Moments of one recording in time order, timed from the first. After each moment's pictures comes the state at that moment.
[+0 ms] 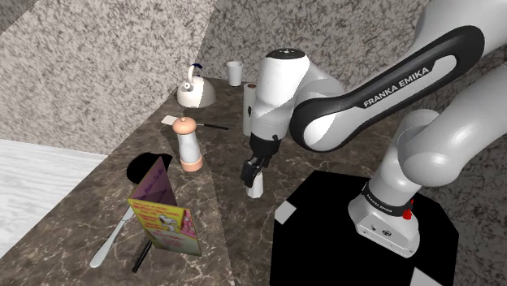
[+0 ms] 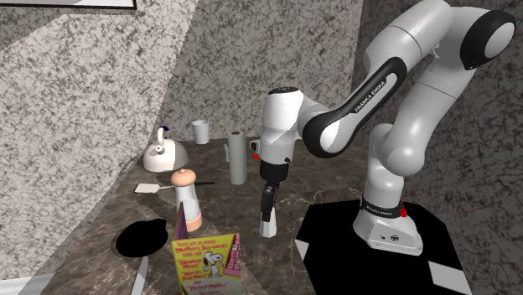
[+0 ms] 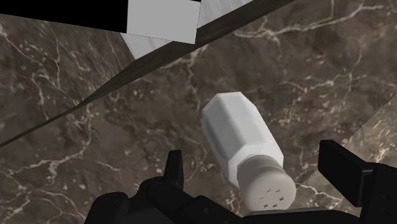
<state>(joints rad) 0.23 -0.40 0.55 -2.69 0.30 2.42 0.32</state>
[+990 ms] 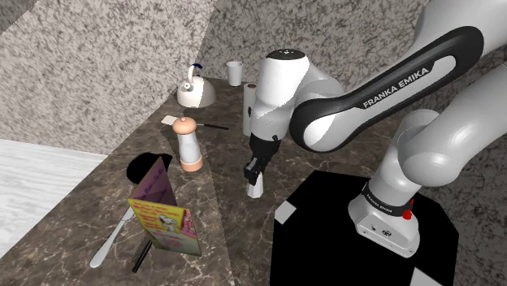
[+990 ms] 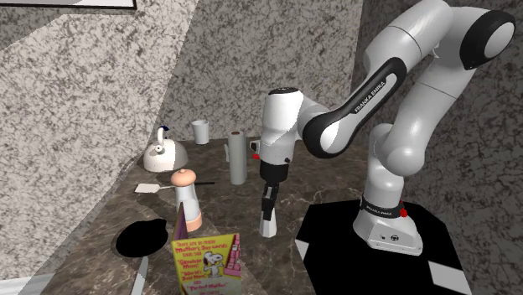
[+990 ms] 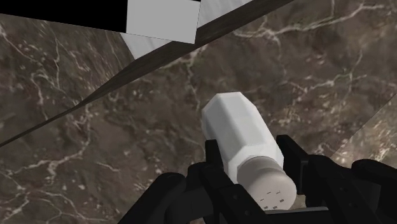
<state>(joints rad) 0.23 -0.40 0.55 -2.69 0.30 2.42 0.32</state>
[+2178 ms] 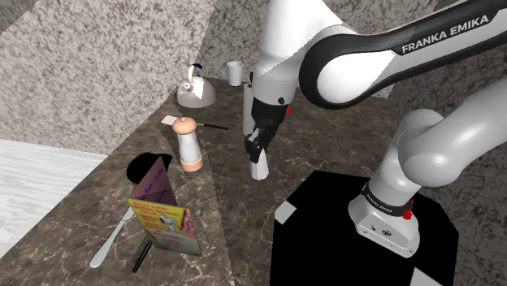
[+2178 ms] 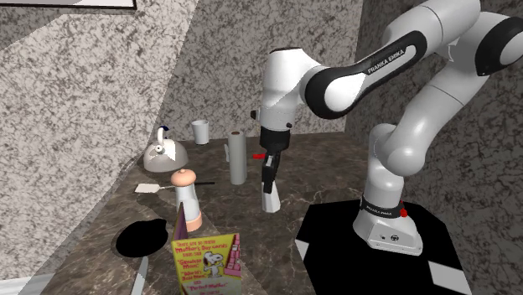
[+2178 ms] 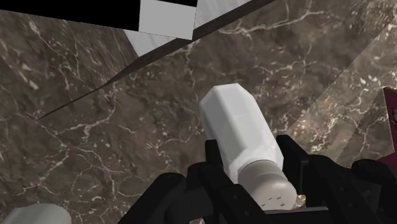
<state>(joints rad) 0.24 -0.55 0.48 -2.56 0.29 2.14 0.31</state>
